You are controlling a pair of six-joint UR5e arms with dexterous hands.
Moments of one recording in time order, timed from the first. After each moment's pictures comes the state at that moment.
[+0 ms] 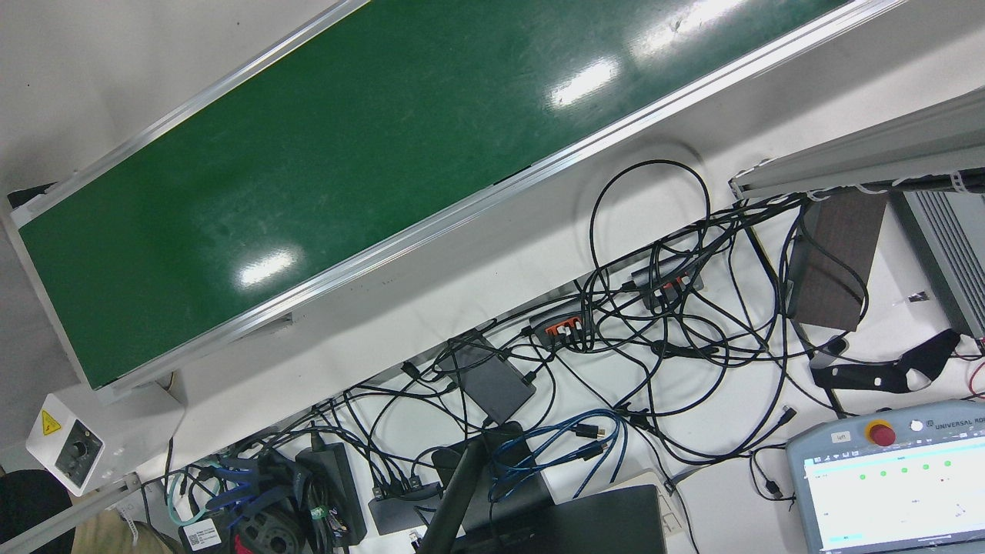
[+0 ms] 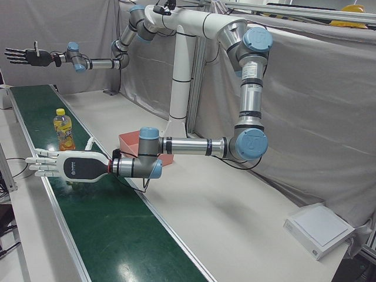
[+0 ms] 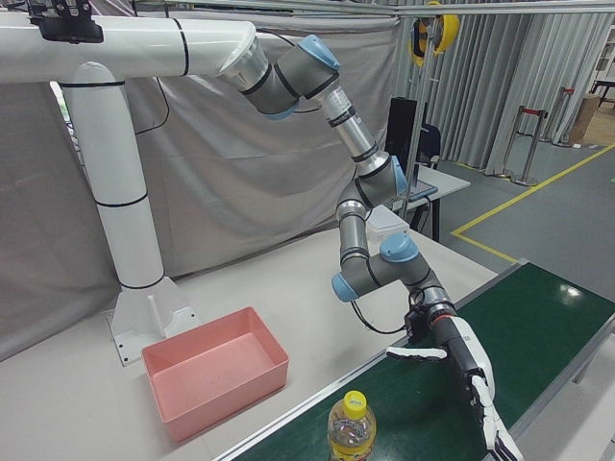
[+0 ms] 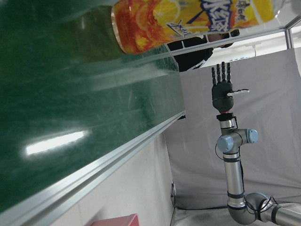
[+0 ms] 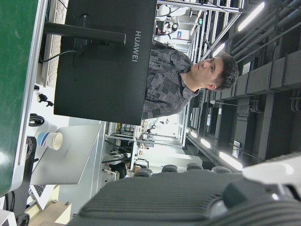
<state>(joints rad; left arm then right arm) -1.02 -2.05 -1.50 -0.03 1.43 0.41 1.57 -1.50 1.57 -3.21 -1.58 -0.10</state>
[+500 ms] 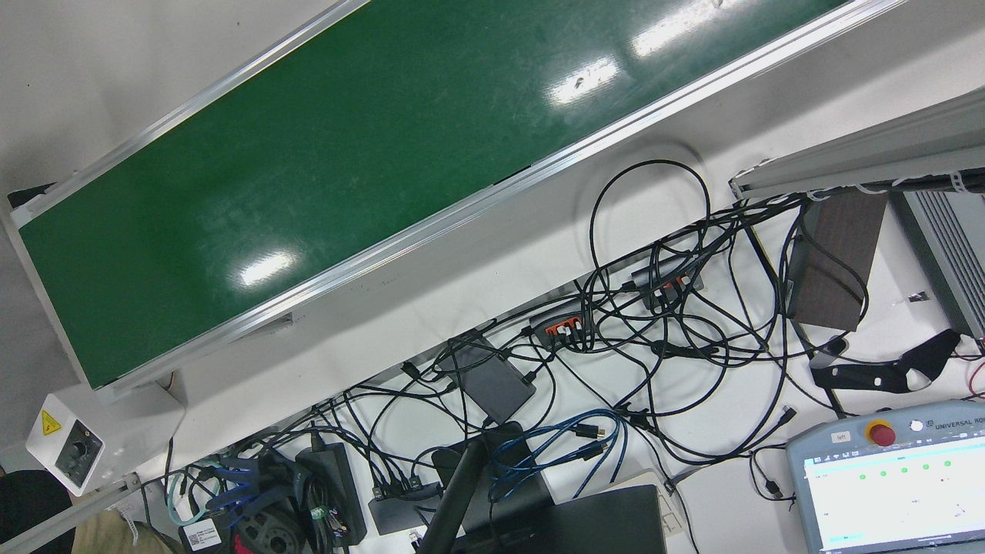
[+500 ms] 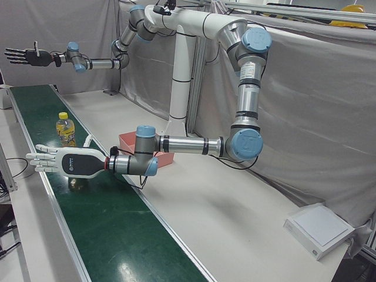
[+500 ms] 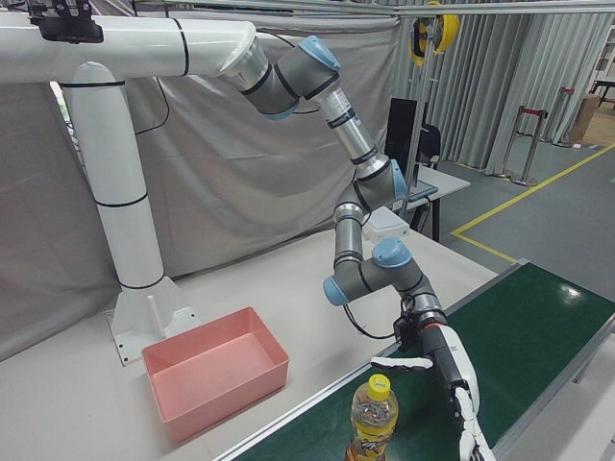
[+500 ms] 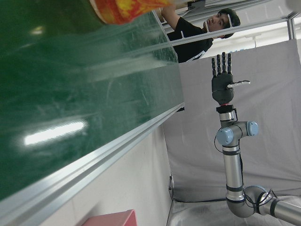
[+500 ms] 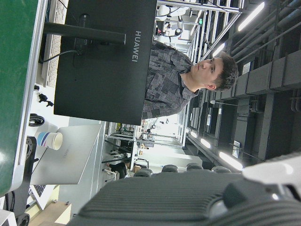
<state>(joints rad) -0.99 -2.08 -1.49 -0.02 1.44 0.42 1.57 -1.50 1.57 -3.21 -1.58 -0.10</state>
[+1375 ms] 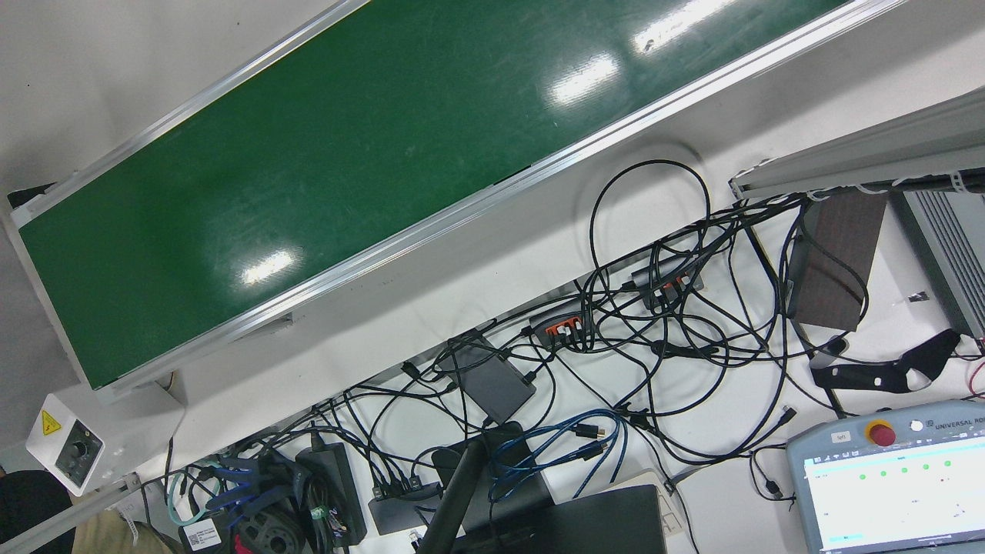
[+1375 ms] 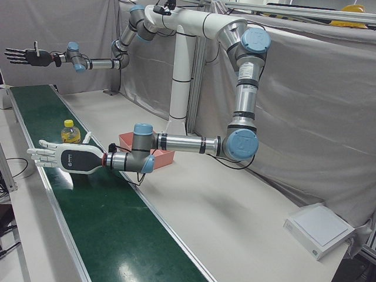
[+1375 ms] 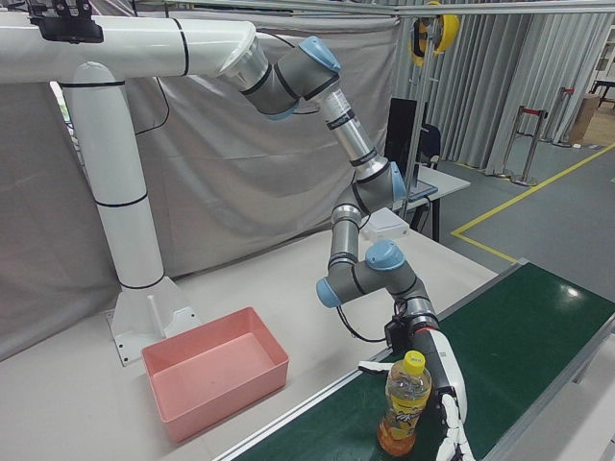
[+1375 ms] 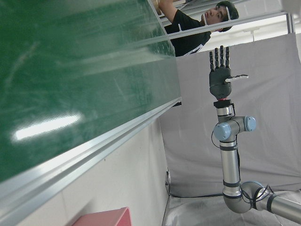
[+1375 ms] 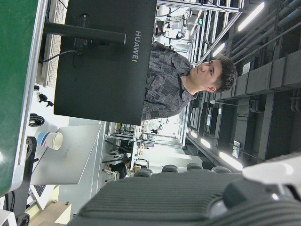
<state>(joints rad) -0.96 -2.10 -1.50 -0.01 1.44 0.42 1.57 -1.50 1.57 -3.21 -1.58 -0.10</state>
